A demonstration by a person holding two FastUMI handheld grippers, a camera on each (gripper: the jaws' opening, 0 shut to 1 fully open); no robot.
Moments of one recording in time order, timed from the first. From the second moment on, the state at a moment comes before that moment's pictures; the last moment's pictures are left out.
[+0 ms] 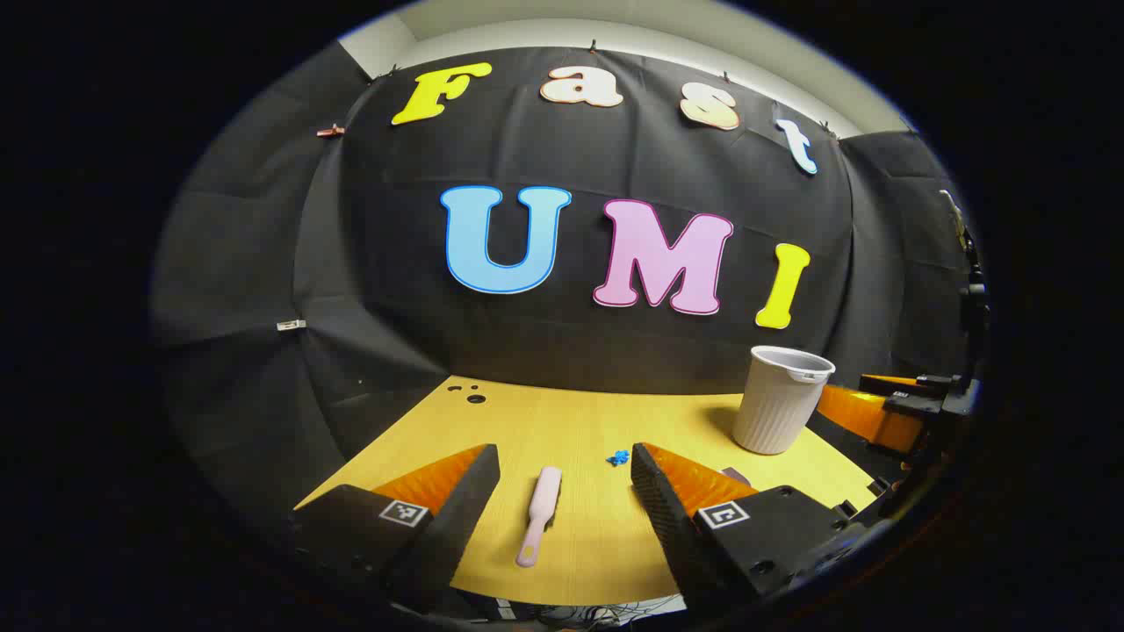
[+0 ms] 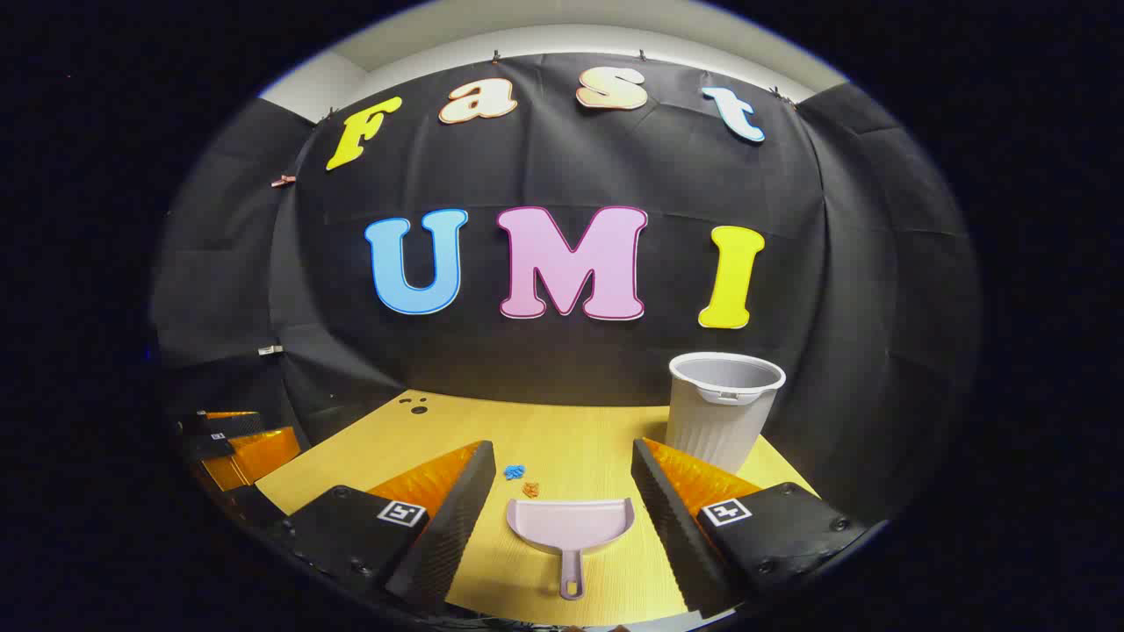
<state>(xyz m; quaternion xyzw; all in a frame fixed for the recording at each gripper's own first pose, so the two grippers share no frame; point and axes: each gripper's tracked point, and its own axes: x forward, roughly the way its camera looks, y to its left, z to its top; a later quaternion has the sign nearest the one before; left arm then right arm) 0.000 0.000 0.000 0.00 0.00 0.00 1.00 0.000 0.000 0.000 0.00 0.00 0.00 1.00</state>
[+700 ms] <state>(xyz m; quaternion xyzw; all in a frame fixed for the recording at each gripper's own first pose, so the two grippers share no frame) 0.036 0.022 -0.045 -0.02 0.08 -0.01 1.00 0.027 -0.014 -0.053 0.03 0.10 -0.01 0.99</state>
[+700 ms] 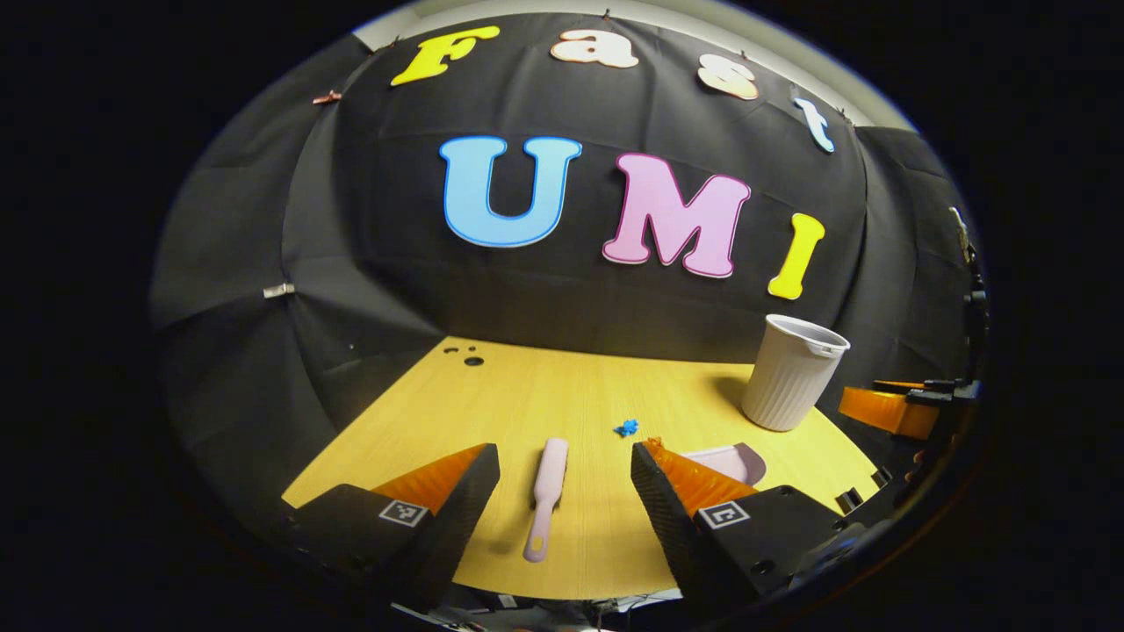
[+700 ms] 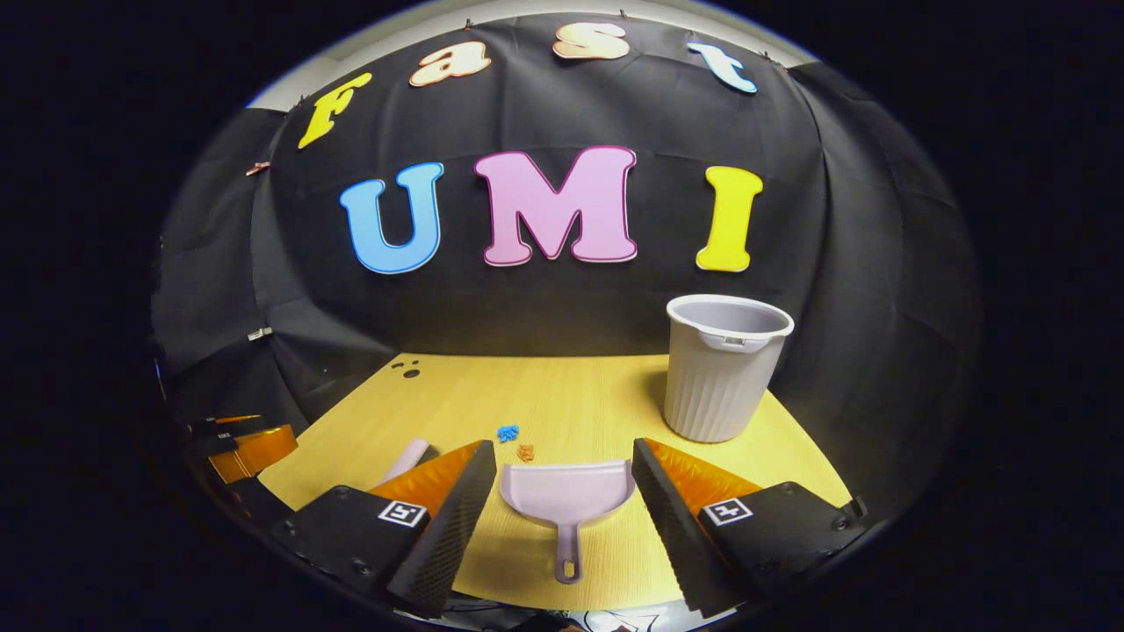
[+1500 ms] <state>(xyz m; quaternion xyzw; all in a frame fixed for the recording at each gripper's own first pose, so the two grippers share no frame) 0.093 0.041 -0.128 -0.04 0.22 0.03 0.97 0.070 -0.016 -0.240 0.07 0.40 -0.01 0.91</state>
